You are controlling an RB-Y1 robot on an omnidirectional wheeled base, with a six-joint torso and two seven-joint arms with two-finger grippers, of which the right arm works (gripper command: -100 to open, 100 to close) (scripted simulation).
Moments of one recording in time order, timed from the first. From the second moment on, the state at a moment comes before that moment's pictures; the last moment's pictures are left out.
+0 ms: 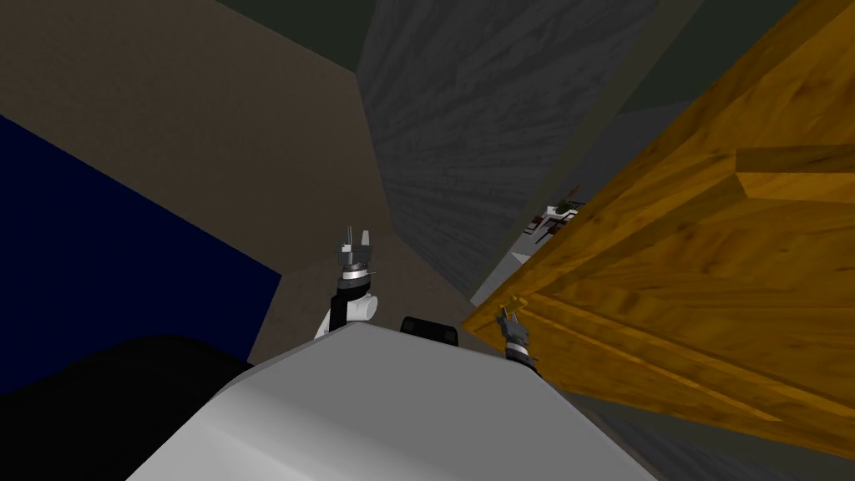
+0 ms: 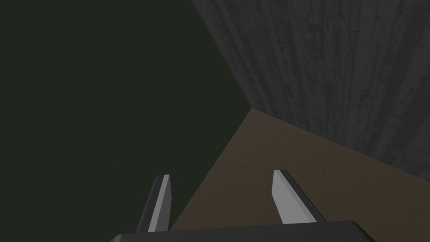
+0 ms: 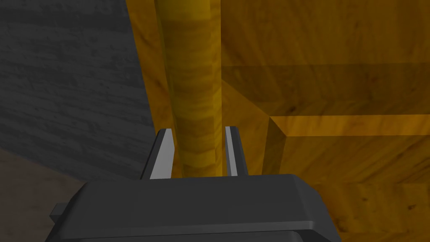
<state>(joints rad) 0.31 -0.47 0.38 -1.01 -0.80 -0.96 -1.43</state>
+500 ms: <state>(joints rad) 0.33 -0.52 0.45 -1.01 -0.77 -1.02 -1.49</state>
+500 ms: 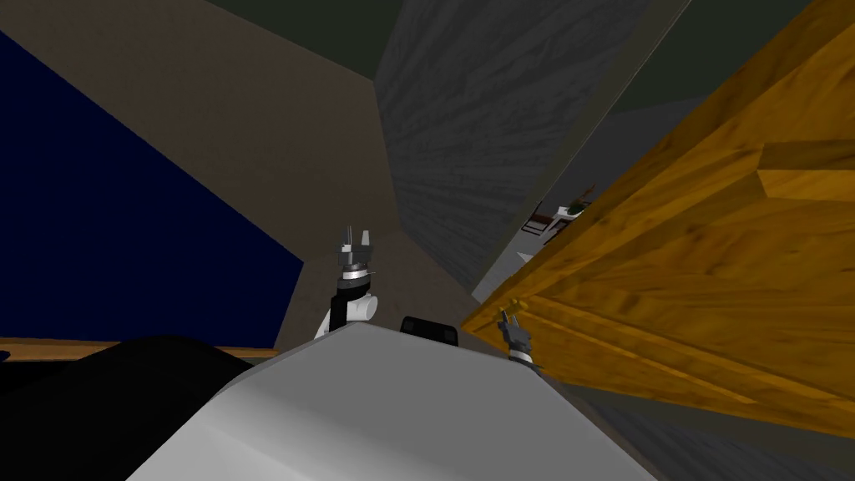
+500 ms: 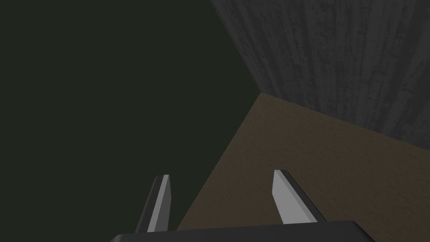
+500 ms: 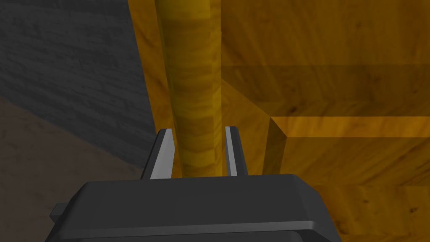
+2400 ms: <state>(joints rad) 0.35 -0.62 0.57 -0.91 -0.70 -1.17 -1.64</state>
